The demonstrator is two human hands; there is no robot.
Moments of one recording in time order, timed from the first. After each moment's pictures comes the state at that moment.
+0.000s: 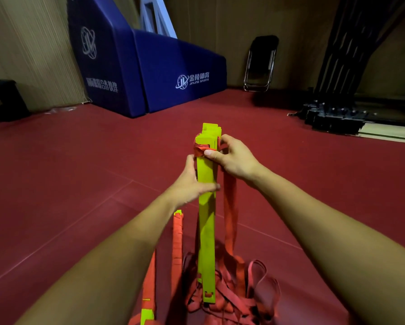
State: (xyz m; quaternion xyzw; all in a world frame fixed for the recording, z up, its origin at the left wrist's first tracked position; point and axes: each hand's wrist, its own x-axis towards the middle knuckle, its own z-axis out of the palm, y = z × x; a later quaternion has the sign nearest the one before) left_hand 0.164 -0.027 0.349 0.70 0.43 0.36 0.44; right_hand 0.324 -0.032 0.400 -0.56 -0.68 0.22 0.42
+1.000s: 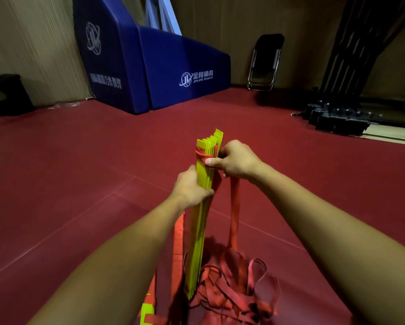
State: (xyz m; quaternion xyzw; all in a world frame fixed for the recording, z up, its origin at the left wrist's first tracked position) left_hand 0.165 -0.028 0.336 0.72 0.60 0.28 0.22; right_hand 0.316 -0.047 0.417 -0.64 -0.71 0.17 0.24
